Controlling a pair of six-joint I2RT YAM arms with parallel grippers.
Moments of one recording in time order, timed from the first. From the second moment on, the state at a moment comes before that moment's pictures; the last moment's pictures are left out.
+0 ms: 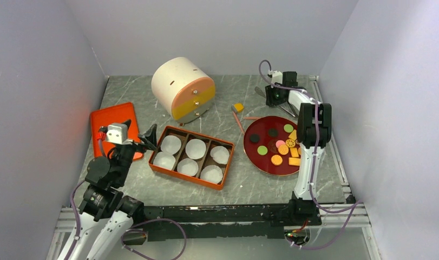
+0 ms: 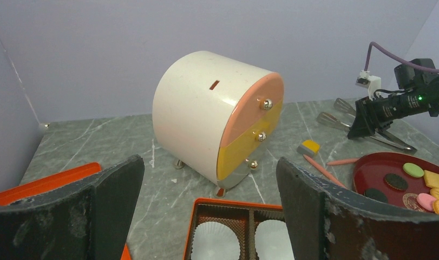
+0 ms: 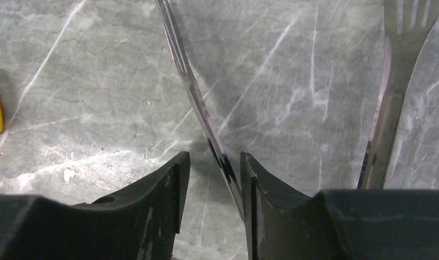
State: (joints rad) left arm -0.41 0.31 0.58 -0.07 -0.18 -0.05; right arm -0.02 2.28 1.72 -0.31 -0.33 -0.27
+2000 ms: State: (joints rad) left arm -0.40 0.54 0.71 -0.25 -0.01 -0.33; right arm 0.50 1.48 1.16 -0.18 -0.06 0.12
